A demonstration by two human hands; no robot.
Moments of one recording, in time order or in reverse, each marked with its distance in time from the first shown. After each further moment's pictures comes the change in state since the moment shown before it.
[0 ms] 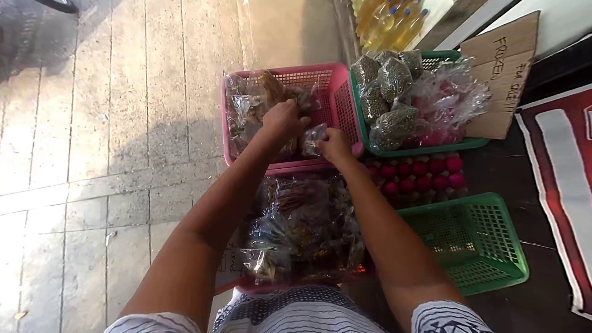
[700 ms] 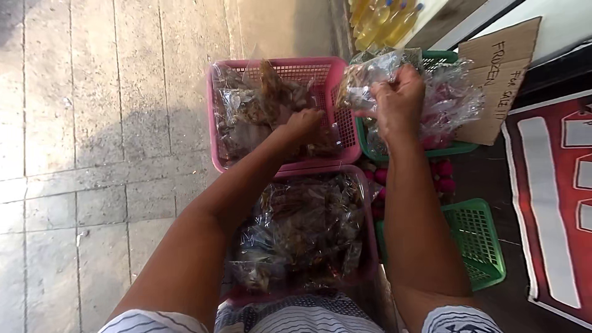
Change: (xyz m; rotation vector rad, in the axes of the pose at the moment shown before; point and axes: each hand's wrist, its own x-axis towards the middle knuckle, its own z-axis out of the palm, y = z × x) left_hand 0.055 0.019 0.060 0.041 -0.146 0.417; right_hand 0.000 -0.026 -0.102 0.491 0.446 -0.195
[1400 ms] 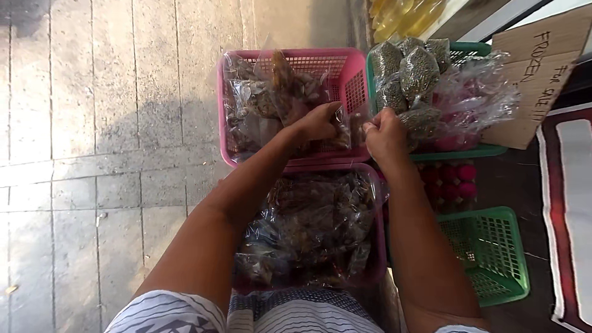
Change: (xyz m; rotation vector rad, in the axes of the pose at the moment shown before) left_hand -0.009 -0.003 0.004 -0.573 0.084 0.156; right_hand -0.035 0.045 0.009 -0.593 -0.218 0.097
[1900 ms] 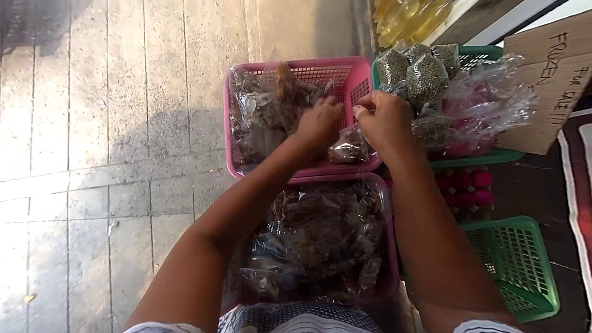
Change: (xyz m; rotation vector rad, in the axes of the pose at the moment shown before) left_hand -0.013 0.028 -0.011 0.575 0.202 -0.089; right_hand 0.019 -0.052 -0.011 -0.053 0.022 -0.208
